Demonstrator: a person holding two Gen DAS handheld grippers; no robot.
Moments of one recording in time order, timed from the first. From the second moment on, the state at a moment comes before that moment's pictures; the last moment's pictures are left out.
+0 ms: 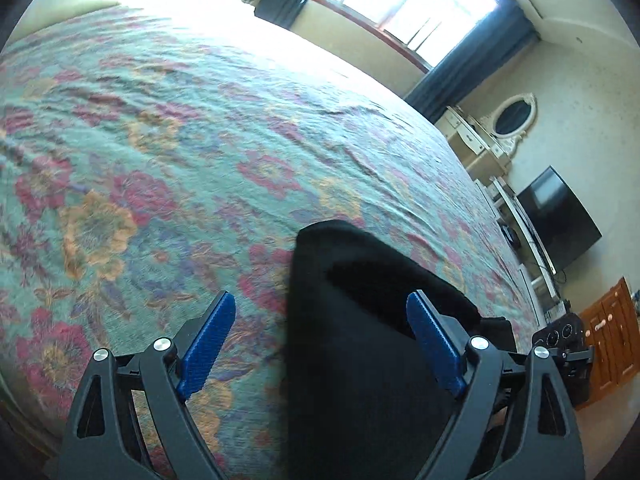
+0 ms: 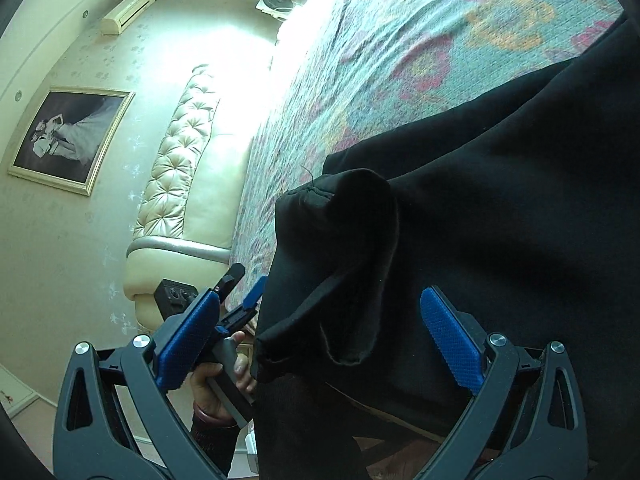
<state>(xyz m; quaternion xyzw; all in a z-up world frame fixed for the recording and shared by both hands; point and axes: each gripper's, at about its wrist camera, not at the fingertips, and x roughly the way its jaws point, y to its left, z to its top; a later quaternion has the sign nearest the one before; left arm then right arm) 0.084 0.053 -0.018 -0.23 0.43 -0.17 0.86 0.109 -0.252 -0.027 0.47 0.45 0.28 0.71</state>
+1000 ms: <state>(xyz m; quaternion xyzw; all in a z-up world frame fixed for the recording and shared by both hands) 0.079 0.053 -0.049 -0.30 0.45 -0.20 0.82 0.117 -0.240 0.038 0.34 0.46 0.28 0.77</state>
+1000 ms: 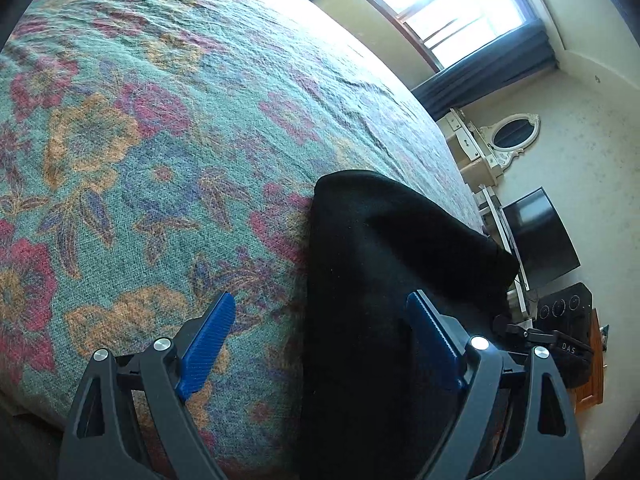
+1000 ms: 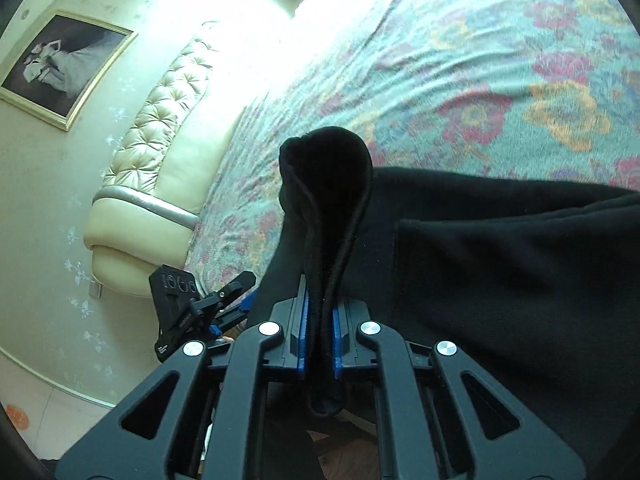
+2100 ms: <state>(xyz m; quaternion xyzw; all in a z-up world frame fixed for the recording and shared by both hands) 0.078 -0.071 -0.056 -0.23 0.51 -0.28 0.78 0.032 -0.433 -0.012 0.42 0.46 0.19 0.76</state>
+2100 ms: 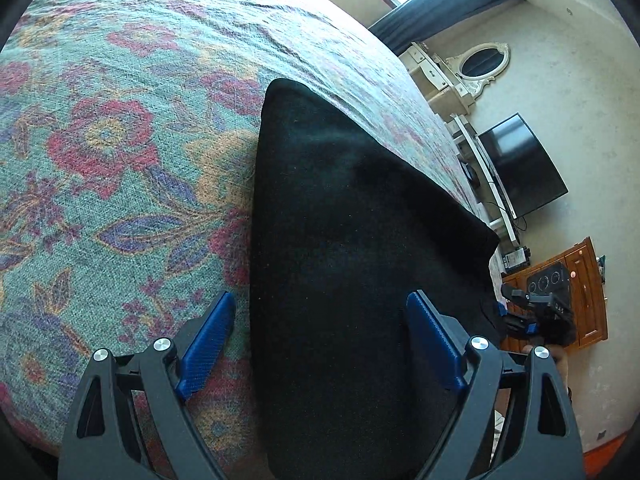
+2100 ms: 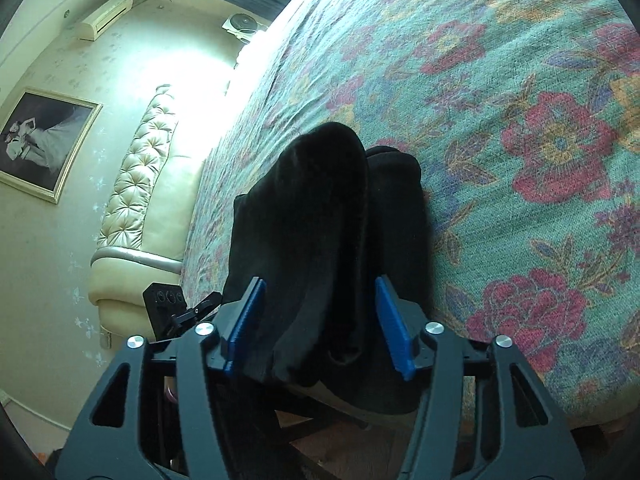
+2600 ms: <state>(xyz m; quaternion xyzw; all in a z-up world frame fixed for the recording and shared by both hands) 0.048 -0.037 -0.063 -0.32 0.52 -0.28 0.74 0.004 -0.423 -0.067 0.53 0.46 0.22 0.68</state>
